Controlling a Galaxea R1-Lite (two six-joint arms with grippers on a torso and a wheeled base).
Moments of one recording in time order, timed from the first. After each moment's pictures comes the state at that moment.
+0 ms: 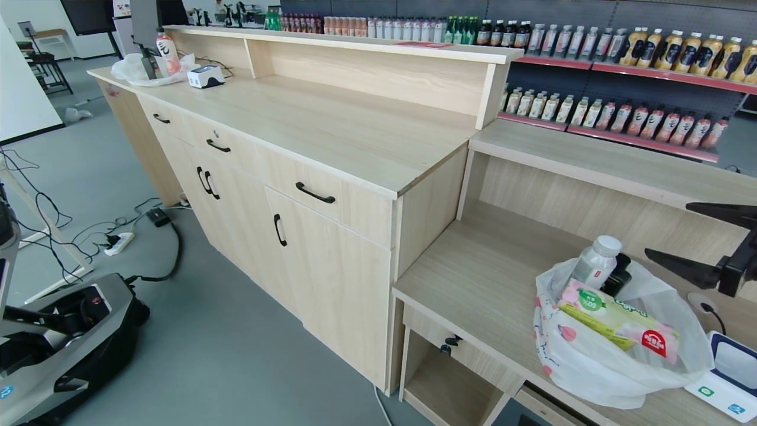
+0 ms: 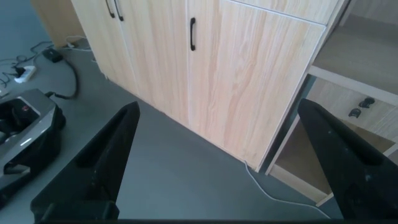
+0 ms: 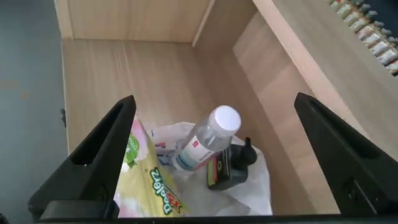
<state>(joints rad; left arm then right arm) -0.01 0.00 0.00 0.00 -0.04 0.00 -0.46 1.50 -0.62 -0.69 0.86 -0.68</state>
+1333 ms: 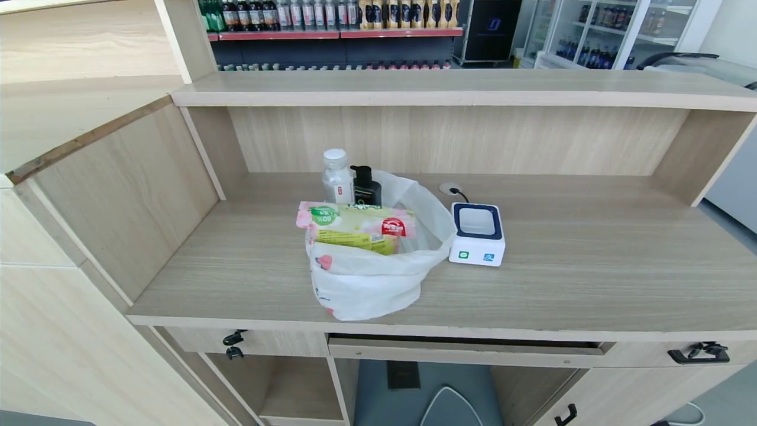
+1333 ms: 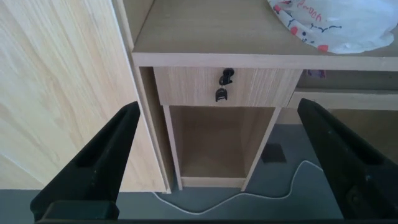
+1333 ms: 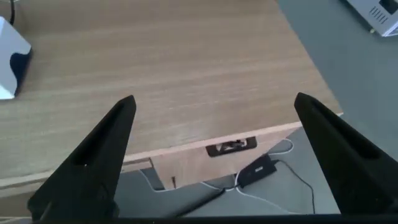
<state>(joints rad) -0.01 0.00 0.00 0.00 -0.04 0.00 -0.49 0.98 -0.52 -0.27 0.18 -0.16</state>
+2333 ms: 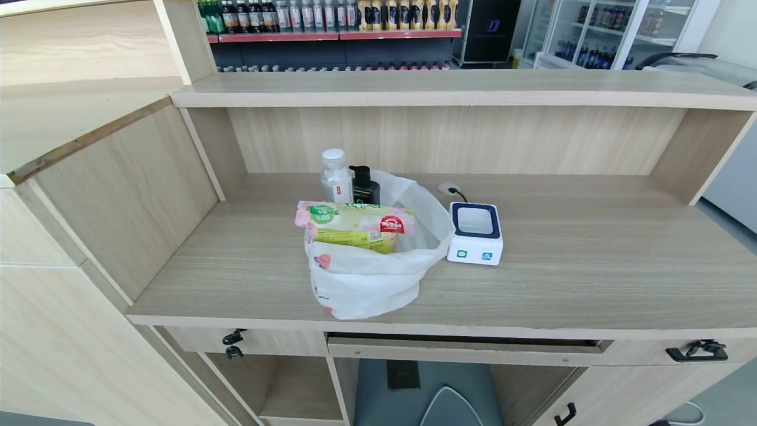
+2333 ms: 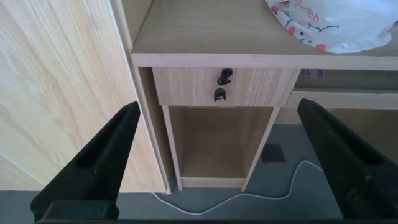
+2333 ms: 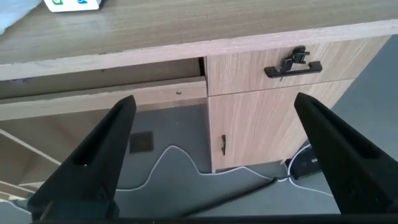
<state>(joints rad) -0.01 0.00 0.00 0.00 -0.04 0.00 -0.17 0.11 0.00 -0.03 0.05 0.01</state>
